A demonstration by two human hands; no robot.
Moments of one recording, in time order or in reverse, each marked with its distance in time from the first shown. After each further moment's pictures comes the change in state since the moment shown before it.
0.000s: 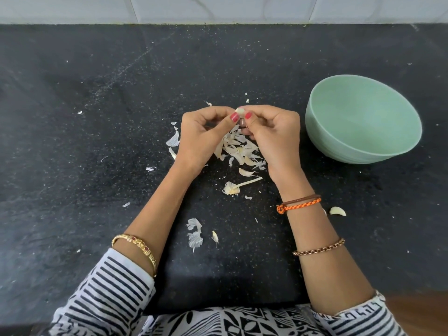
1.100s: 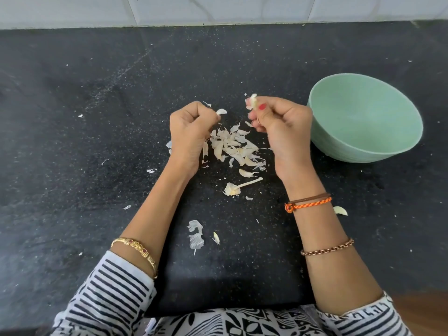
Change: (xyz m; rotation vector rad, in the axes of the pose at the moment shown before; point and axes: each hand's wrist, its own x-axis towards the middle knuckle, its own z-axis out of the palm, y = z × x) left_hand 0.003 0.009 -0.002 -0.148 0.257 -0.240; right_hand 0.001 -0.007 -0.007 0.173 0.027 0.008
